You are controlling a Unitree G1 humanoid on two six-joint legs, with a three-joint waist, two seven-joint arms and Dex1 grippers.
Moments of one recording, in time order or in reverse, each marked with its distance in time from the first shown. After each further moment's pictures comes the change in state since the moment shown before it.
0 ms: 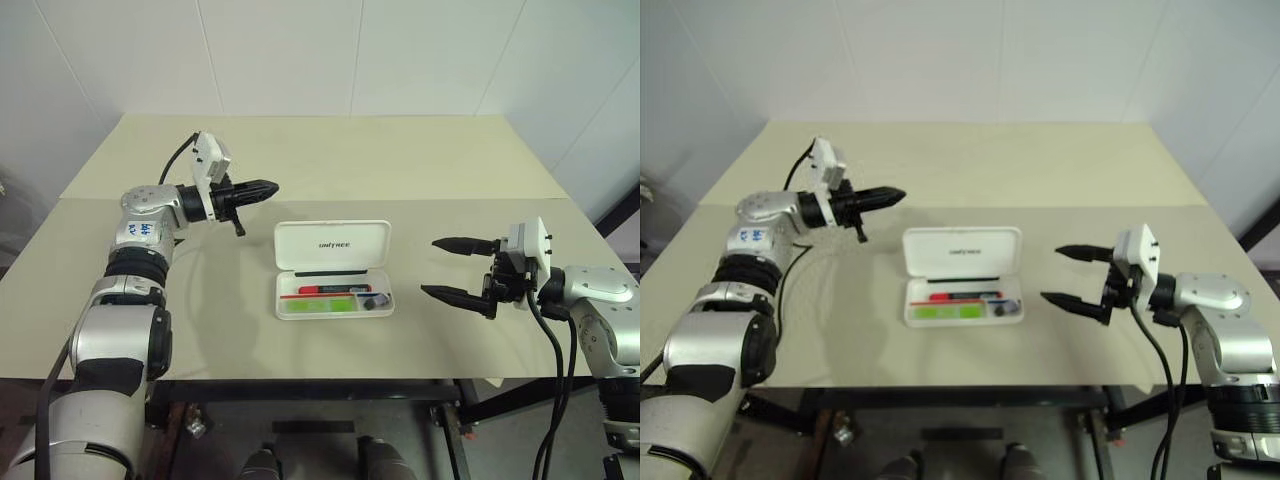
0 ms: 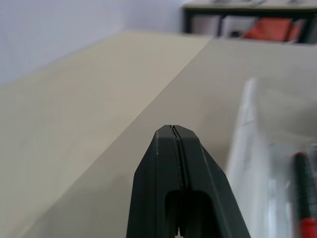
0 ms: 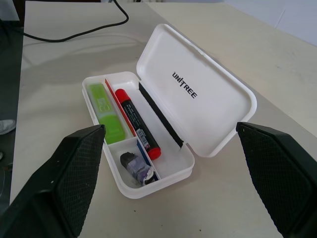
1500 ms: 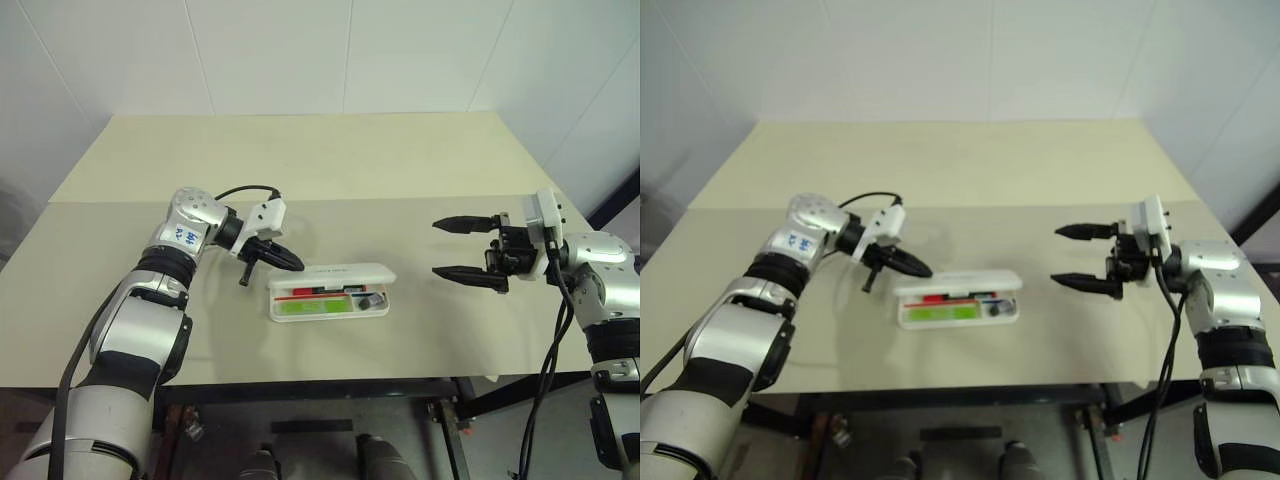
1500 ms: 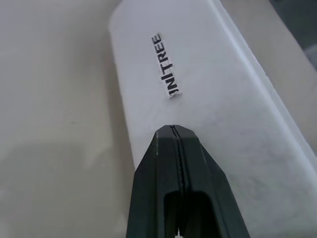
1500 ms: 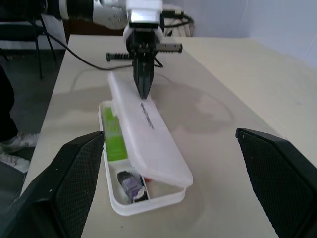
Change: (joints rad) left arm -0.003 -0.065 -0.357 -0.076 0.186 -0.183 -0.448; right arm -0.315 -0.025 0.132 0.466 0.096 -0.183 0.302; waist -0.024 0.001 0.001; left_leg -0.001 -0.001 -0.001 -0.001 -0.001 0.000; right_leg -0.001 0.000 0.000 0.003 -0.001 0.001
